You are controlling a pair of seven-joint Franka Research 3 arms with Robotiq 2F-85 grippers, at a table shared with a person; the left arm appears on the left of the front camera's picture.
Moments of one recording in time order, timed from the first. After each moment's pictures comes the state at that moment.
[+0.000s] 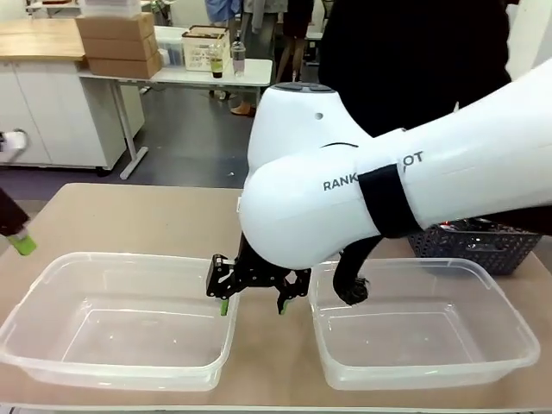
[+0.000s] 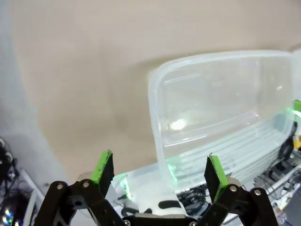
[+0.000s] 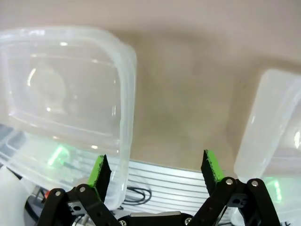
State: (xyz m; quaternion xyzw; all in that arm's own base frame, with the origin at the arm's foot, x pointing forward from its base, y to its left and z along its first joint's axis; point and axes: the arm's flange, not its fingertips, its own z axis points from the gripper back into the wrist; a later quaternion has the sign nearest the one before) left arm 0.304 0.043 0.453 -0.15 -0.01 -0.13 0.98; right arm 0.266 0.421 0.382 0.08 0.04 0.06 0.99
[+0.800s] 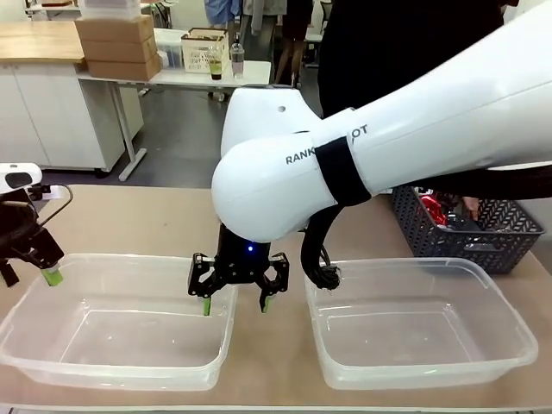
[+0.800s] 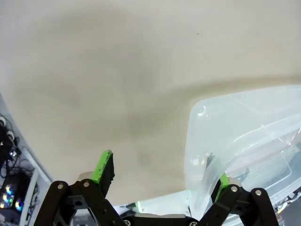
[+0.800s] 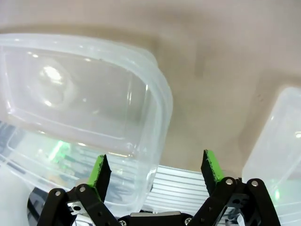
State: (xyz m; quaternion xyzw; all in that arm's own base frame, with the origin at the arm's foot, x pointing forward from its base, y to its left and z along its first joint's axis) left arm 0.354 0.042 0.357 -0.11 0.07 -0.11 0.99; right arm 0.283 0.454 0.371 0.07 0.09 0.08 0.99
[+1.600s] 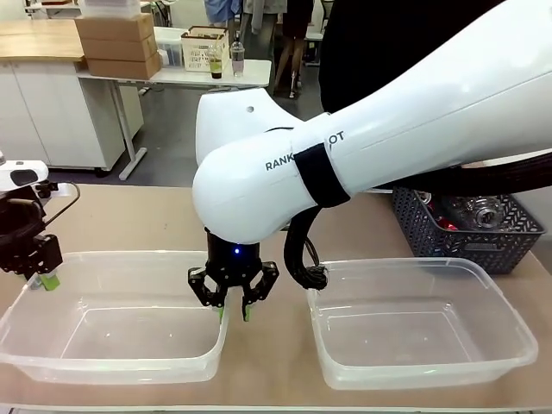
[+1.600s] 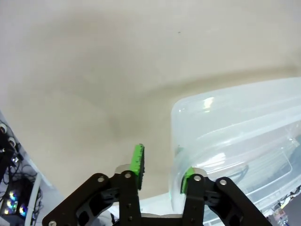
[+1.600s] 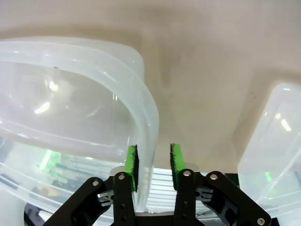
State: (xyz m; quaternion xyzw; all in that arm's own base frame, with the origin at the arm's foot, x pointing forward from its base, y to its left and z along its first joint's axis) left arm 0.354 0.030 0.364 -0.12 0.06 -0.13 0.98; right arm 0.285 0.471 0.367 0.02 0.08 0.07 0.99
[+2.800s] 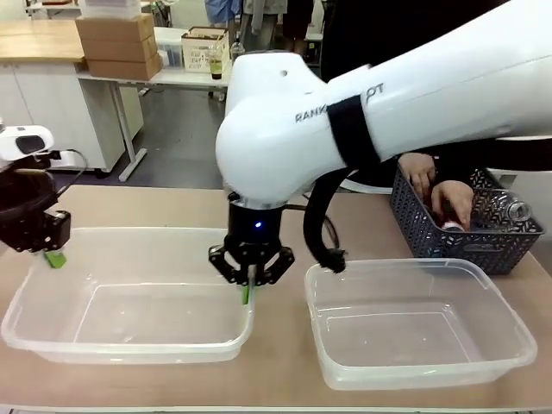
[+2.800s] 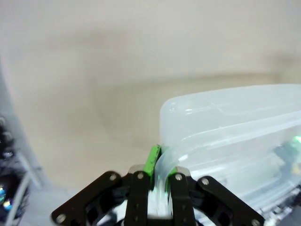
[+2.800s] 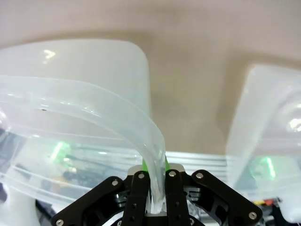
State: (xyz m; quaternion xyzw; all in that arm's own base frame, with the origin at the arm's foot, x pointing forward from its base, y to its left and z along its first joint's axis) left arm 0.330 -0.030 0.439 -0.09 0.00 -0.08 0.99; right arm 0.296 0.424 0.418 0.04 0.09 0.03 0.99
